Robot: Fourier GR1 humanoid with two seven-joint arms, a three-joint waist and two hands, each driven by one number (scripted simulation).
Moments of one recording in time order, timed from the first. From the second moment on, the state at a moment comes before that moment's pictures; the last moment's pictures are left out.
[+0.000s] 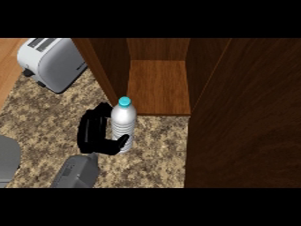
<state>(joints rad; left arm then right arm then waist) -0.25 0.02 -0.15 -1.06 0.44 -0.05 -0.66 1.11 -0.13 -0.14 -2.42 -0.24 0.59 -0.46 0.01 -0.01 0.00</state>
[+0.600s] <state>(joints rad) -0.29 0.00 -0.46 -1.49 0.41 0.36 -0.34 1.05 -0.13 -0.12 -2.41 -0.25 0.58 -0.43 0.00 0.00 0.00</state>
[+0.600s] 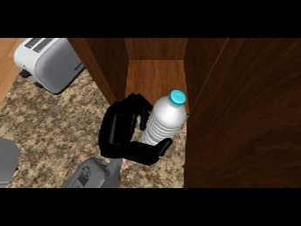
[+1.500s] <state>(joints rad) -0.72 0.01 -0.54 -1.29 0.44 0.79 -0.22 0.97 -0.15 -0.20 -2.40 -0.27 0.58 -0.38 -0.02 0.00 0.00</state>
